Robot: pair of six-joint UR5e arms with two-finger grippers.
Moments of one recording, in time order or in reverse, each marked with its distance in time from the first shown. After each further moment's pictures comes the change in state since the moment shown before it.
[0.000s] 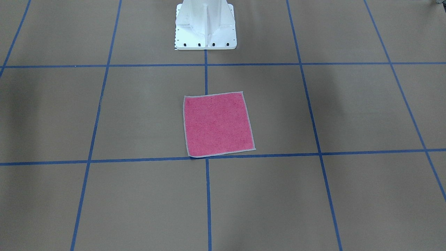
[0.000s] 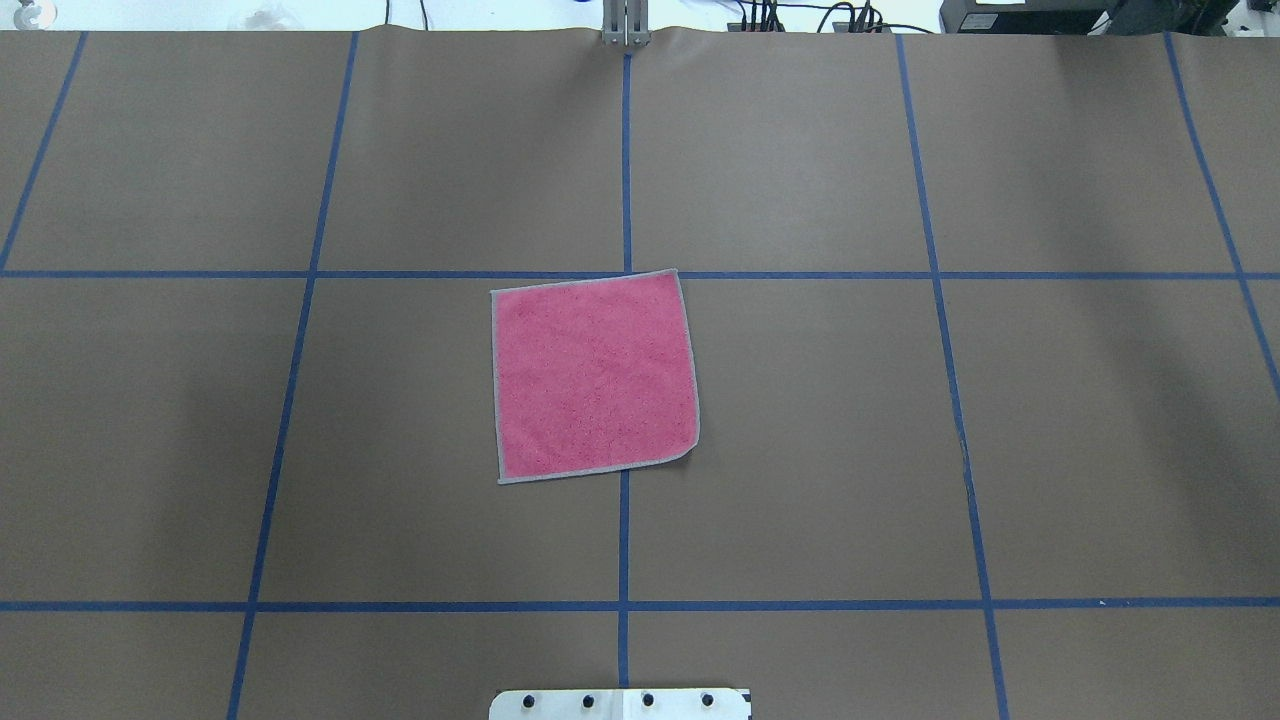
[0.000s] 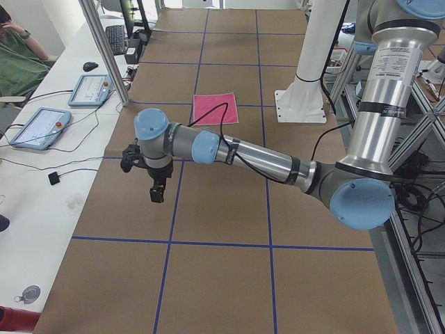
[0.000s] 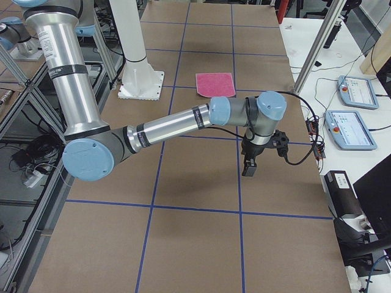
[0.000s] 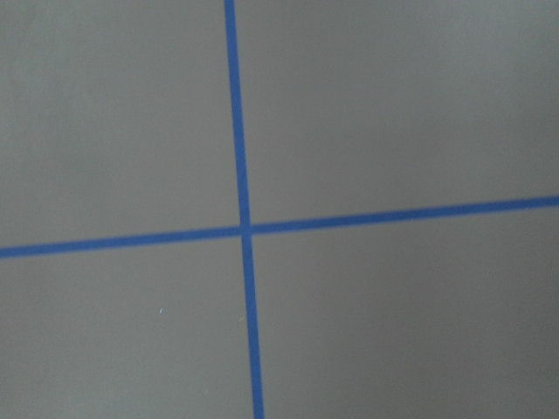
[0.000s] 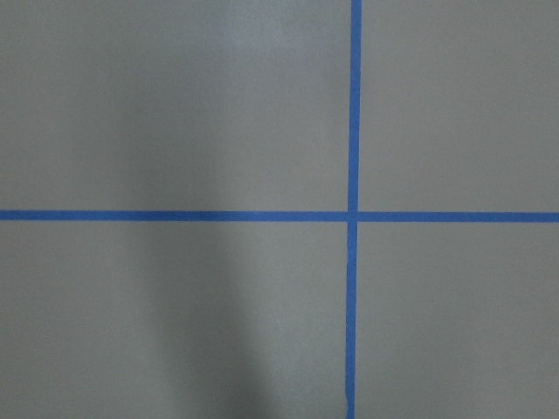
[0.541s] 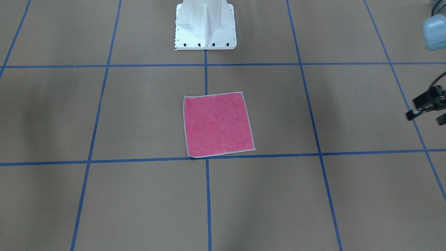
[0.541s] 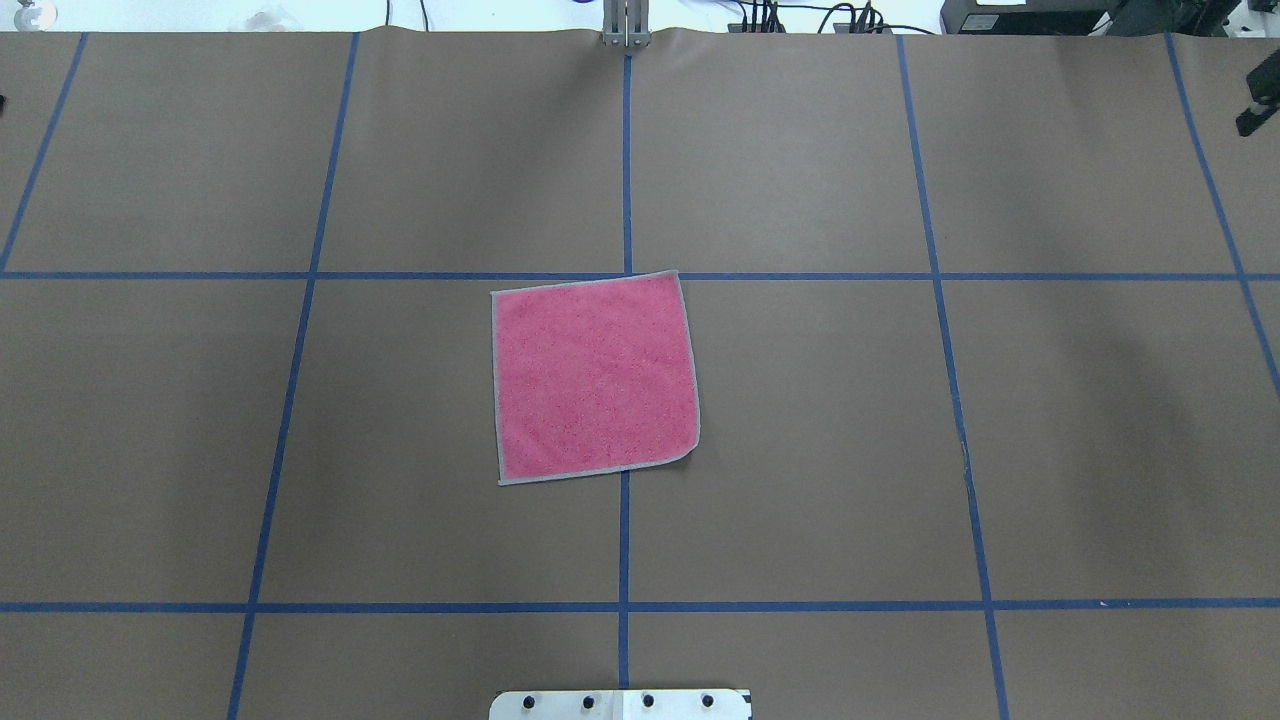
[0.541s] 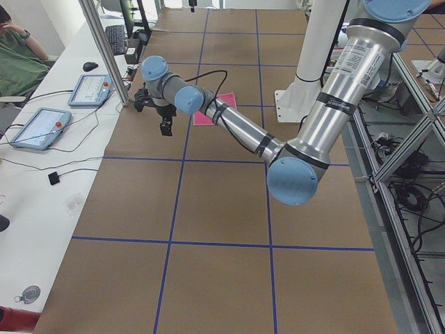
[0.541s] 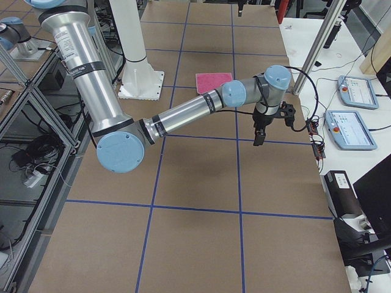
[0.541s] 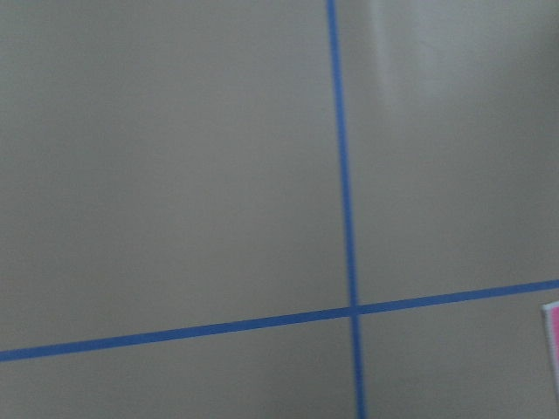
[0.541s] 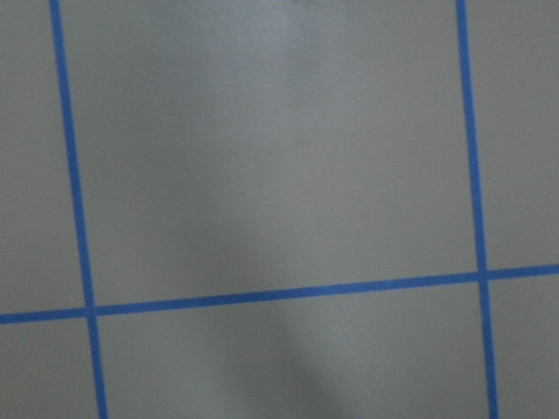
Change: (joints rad) left arm 0.343 -0.243 -0.024 -0.070 -0.083 -0.531; right arm -0.137 0.075 -0.011 0.210 0.071 0.302
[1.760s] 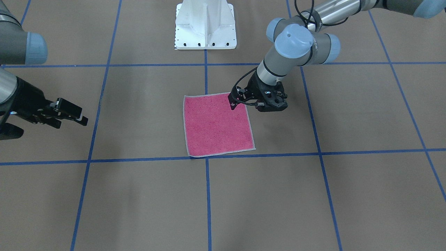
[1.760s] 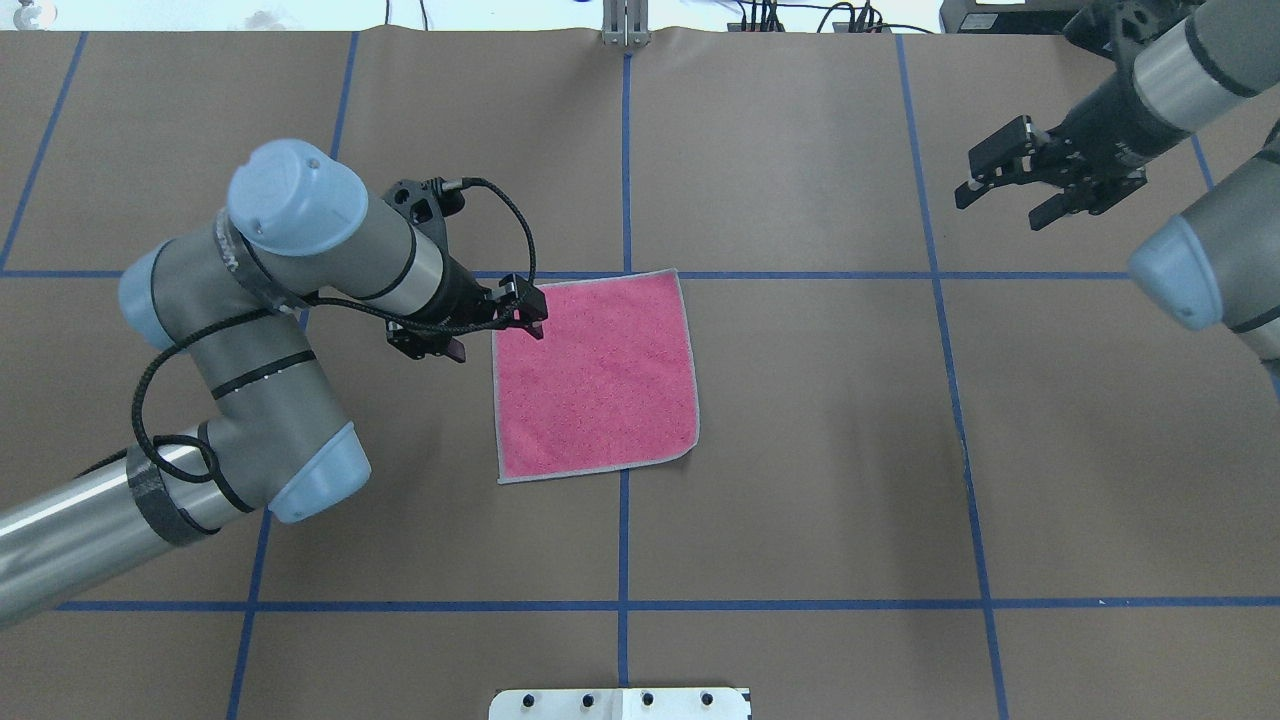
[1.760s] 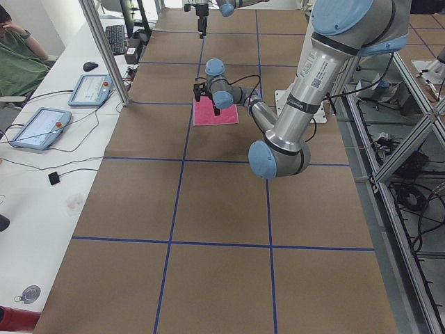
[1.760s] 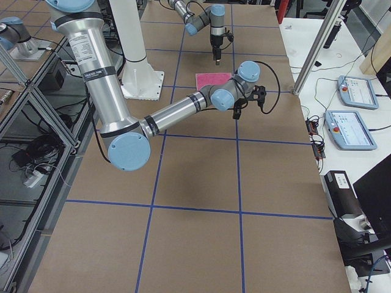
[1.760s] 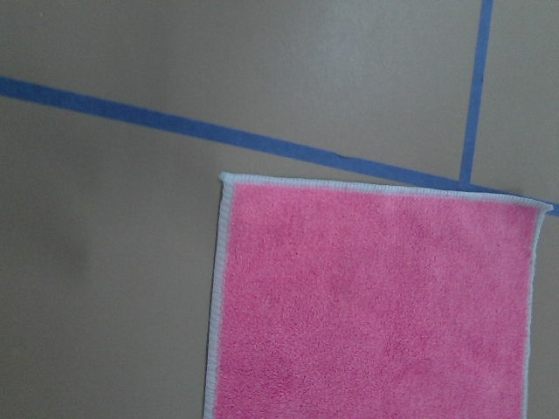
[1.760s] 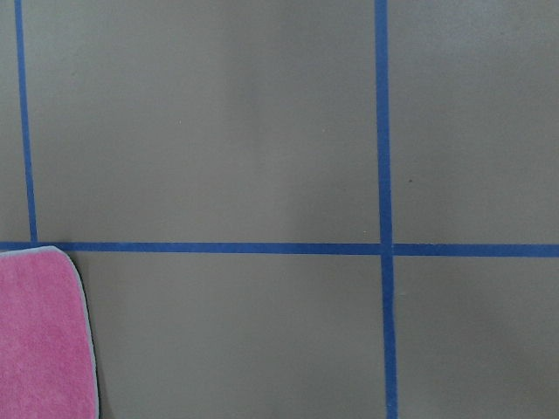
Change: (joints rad) left arm 0.553 -0.068 0.061 -0.400 0.419 -0.793; right arm -0.314 -0.048 0.058 0.553 0.046 0.645
